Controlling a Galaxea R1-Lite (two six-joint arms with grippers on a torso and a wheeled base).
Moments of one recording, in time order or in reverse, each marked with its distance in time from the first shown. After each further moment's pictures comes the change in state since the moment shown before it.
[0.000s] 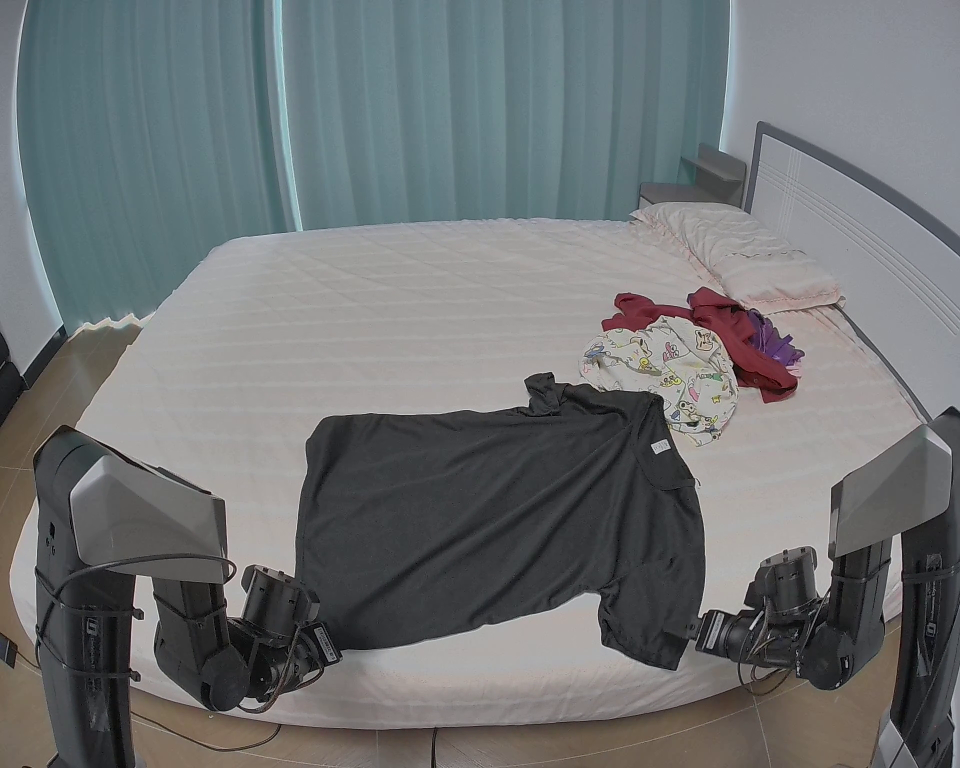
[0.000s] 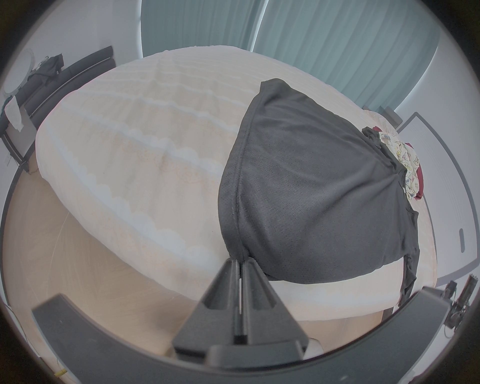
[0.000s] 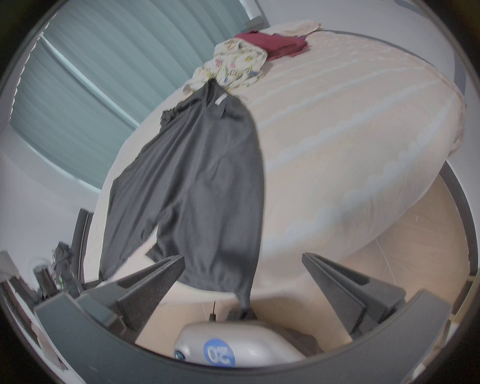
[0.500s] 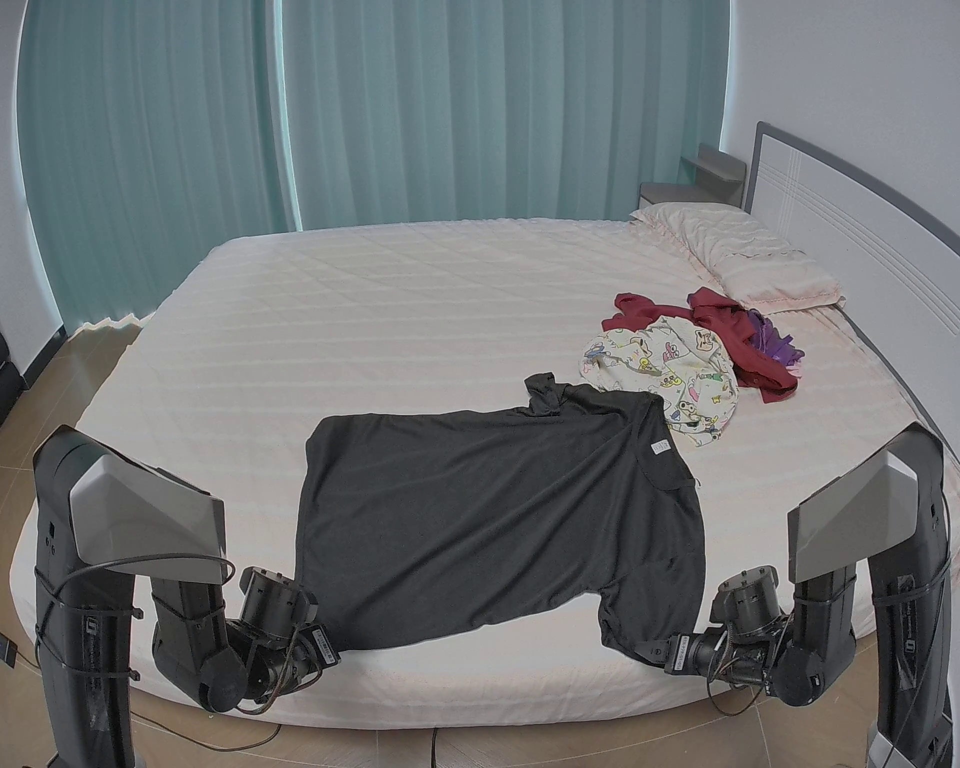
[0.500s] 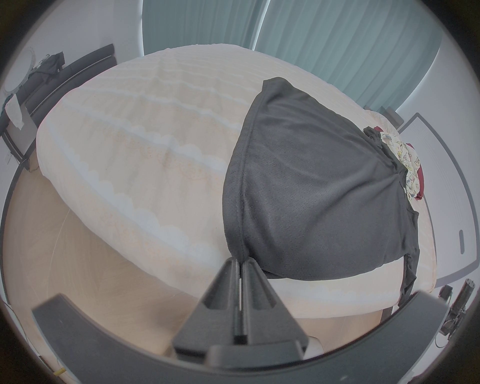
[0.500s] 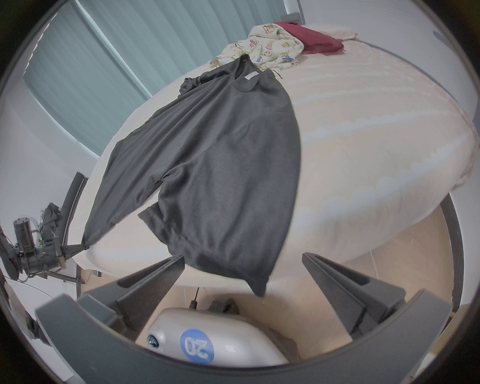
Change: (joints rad) left arm 0.003 0.000 0.011 0.000 -0.007 -0.007; right arm 0.130 0.076 -0.046 0.006 -0.097 -0.090
